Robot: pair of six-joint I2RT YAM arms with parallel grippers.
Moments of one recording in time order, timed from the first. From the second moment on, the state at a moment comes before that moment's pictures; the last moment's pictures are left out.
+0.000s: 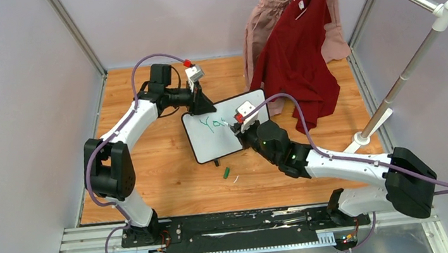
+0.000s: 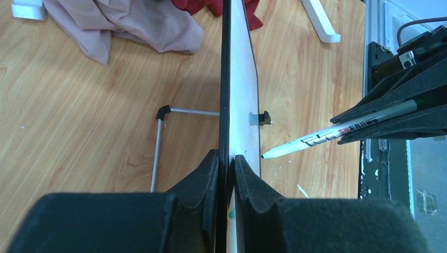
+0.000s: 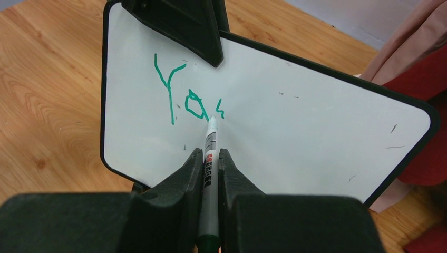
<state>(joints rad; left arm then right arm) -0.27 1.70 1.31 -0.33 1.04 0.31 1.00 1.22 0.68 0.38 0.35 -0.04</state>
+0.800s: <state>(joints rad) -0.27 1.70 1.30 -0.31 1.04 0.30 0.97 1.28 0.71 0.43 0.35 0.00</state>
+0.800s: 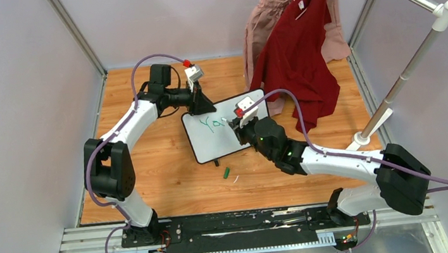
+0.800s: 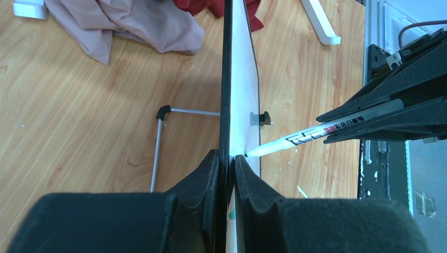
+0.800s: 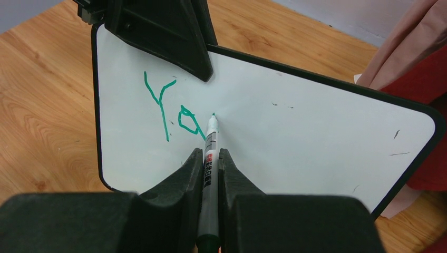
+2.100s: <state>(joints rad) -0.26 1.69 1.28 -0.28 1.03 0.27 0.96 1.26 0.69 0.35 0.36 0.06</state>
